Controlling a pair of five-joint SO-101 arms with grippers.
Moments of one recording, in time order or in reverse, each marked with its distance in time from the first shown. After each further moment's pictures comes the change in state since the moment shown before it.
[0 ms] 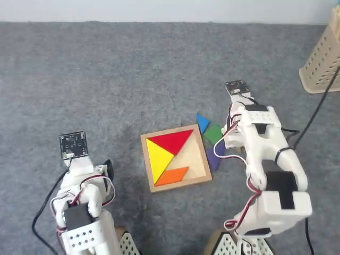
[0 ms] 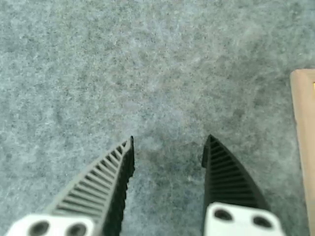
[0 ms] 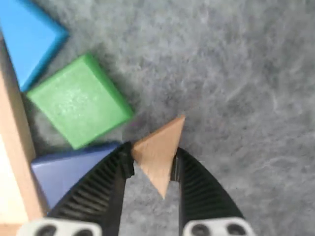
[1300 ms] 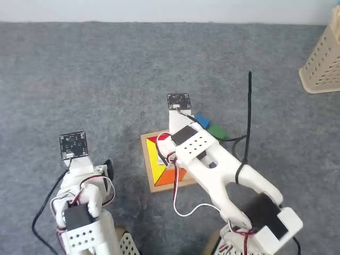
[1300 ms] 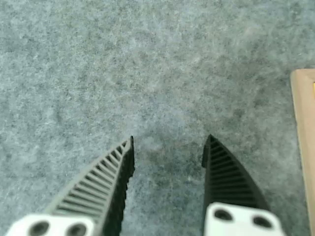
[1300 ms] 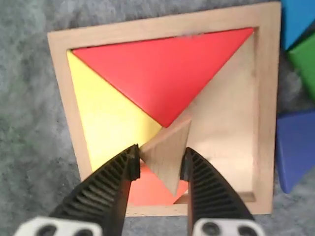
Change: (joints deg) left arm 0.0 0.0 0.0 0.0 0.0; right arm -38.2 -10.1 3.5 0.8 -44.5
